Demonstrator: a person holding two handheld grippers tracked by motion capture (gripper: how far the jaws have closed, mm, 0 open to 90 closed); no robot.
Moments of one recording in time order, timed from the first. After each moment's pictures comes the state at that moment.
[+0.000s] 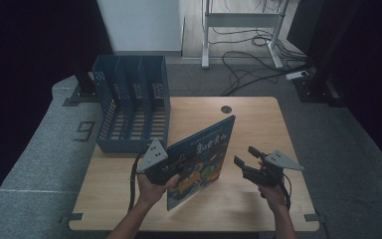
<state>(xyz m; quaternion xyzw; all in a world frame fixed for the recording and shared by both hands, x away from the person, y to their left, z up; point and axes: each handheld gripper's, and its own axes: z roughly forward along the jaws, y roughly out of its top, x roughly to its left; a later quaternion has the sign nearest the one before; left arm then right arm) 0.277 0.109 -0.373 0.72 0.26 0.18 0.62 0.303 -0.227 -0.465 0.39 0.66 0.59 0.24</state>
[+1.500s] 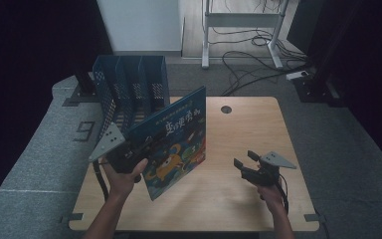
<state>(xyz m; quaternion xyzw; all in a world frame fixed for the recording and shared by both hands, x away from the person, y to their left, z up) 0.271 0.173 -0.310 0.66 0.28 0.21 0.66 0.317 -0.229 -0.495 0.43 0.68 0.54 0.22</state>
